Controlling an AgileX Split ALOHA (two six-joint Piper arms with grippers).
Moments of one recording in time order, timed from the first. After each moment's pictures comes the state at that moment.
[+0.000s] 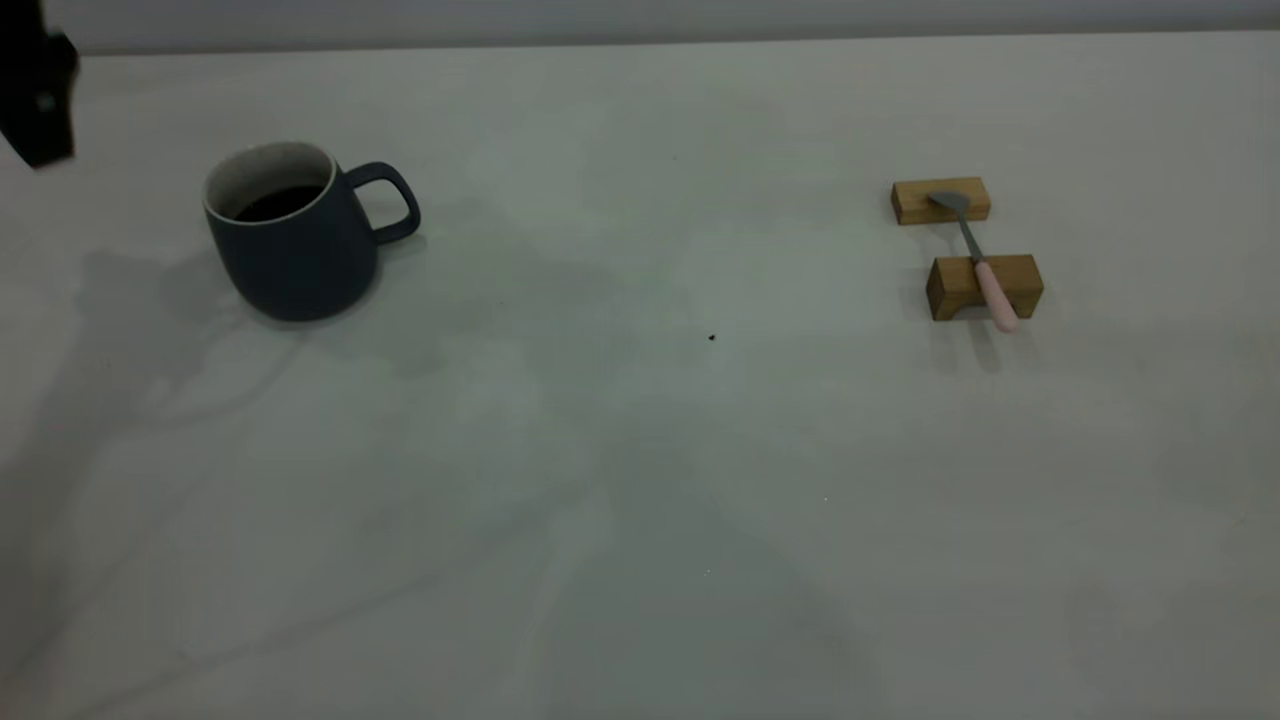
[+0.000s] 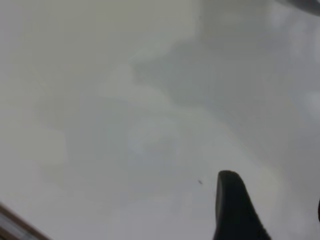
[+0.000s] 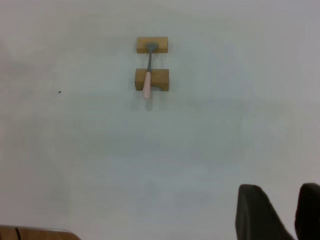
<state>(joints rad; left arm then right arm) -0.03 2.11 -1.39 0.29 0.70 0.64 0.02 0.02 -0.47 0.06 1.14 -0.06</state>
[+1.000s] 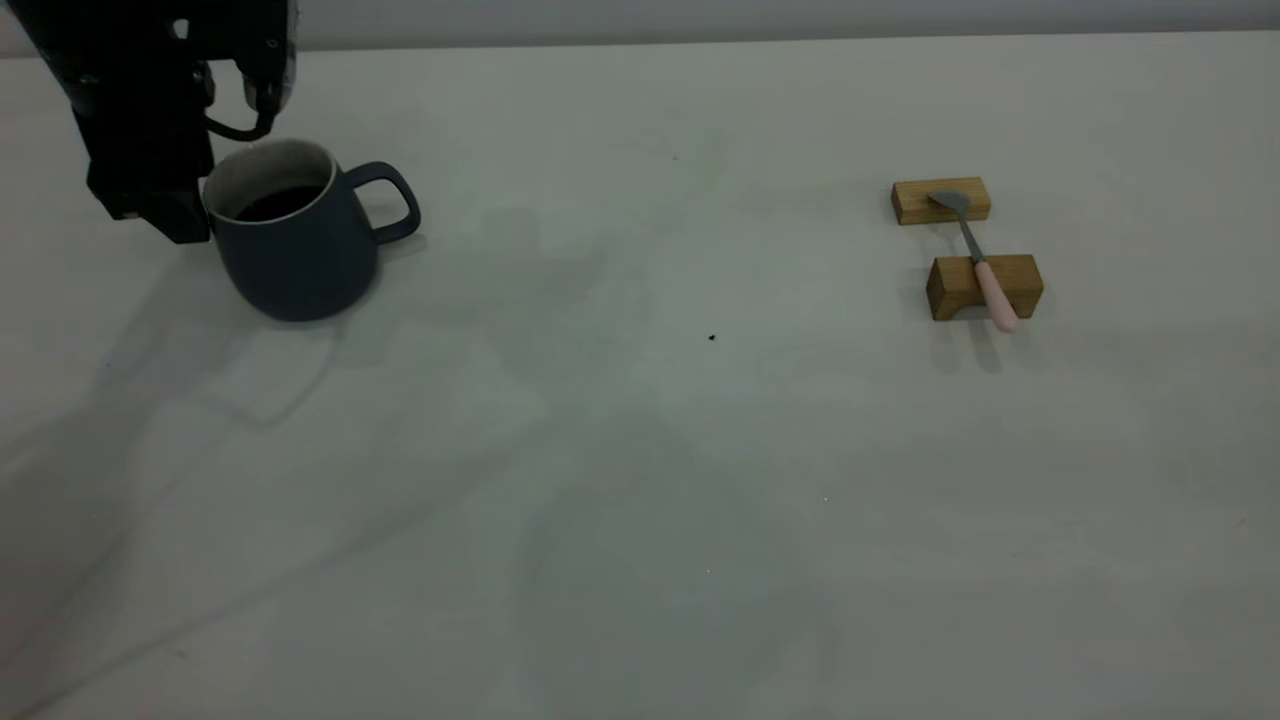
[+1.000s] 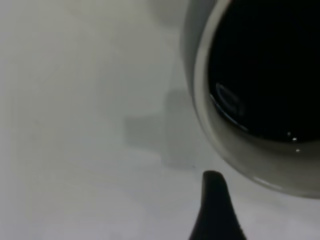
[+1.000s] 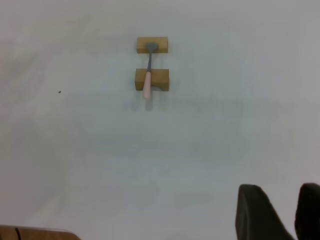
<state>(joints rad) -0.07 2.28 -1.42 0.17 0.47 1.19 0.02 0.02 -0.47 0.06 1.14 -0.06</state>
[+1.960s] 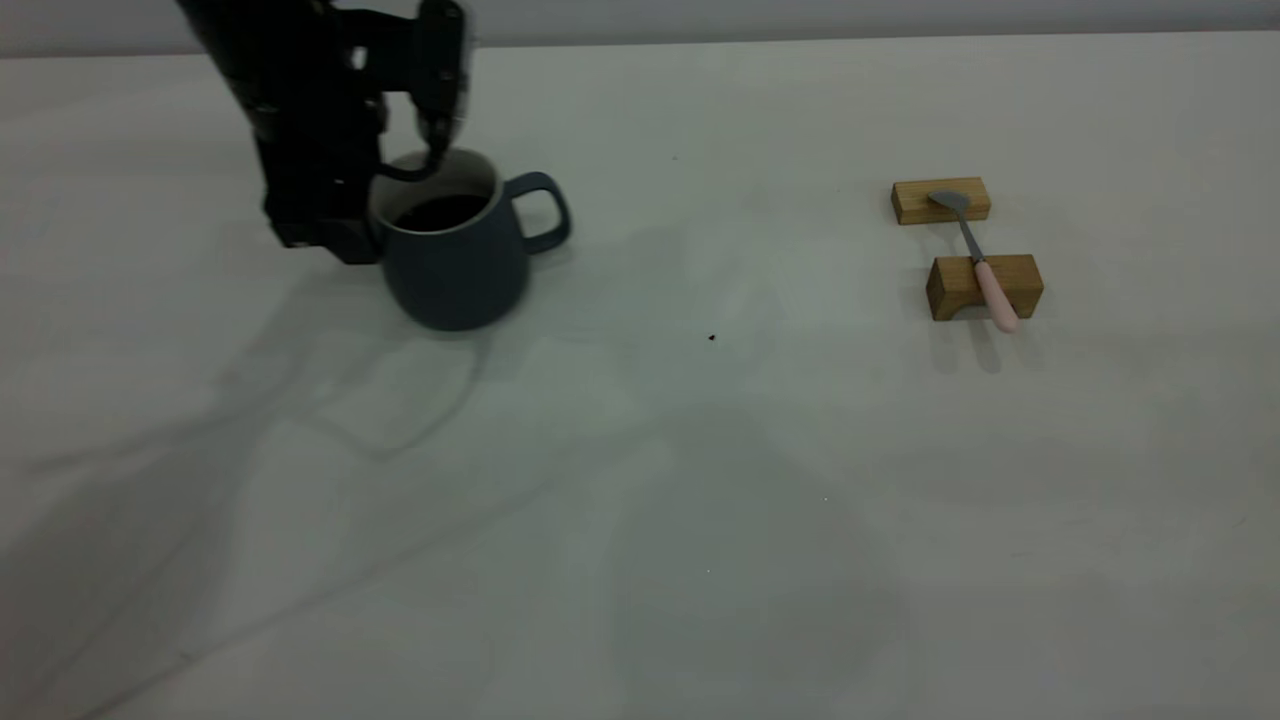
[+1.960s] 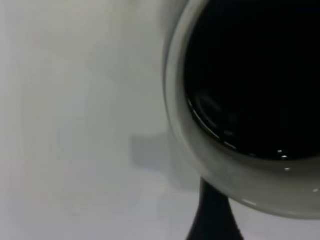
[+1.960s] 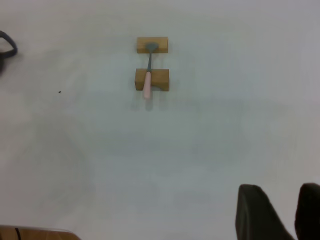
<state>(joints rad) -0.28 2.31 -1.42 0.05 0.42 1.20 0.02 0.02 -0.47 0.06 1.14 -0.06</state>
